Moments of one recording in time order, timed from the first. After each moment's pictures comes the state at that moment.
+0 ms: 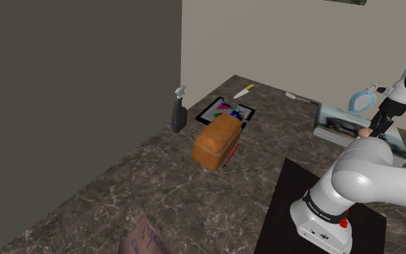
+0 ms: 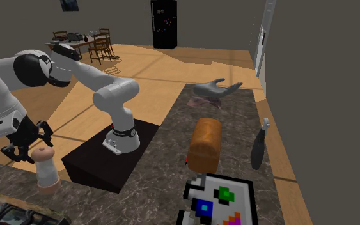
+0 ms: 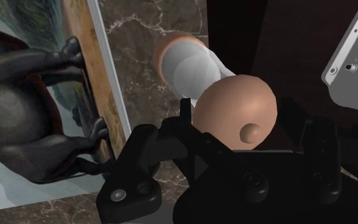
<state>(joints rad) -0.09 -1.31 -1.14 -2.36 -0.98 1.34 -0.88</state>
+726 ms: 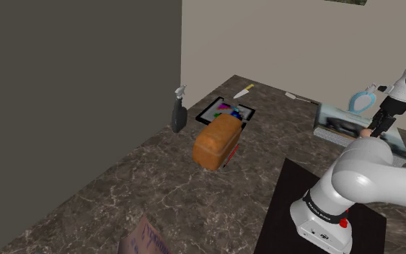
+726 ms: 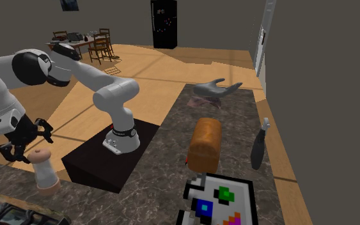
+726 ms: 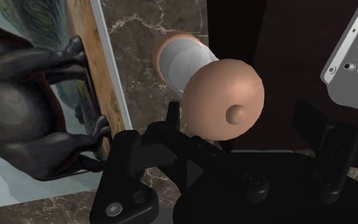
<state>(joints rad) -0.08 -1.31 -1.13 -2.35 -0.97 1.33 -0.88</state>
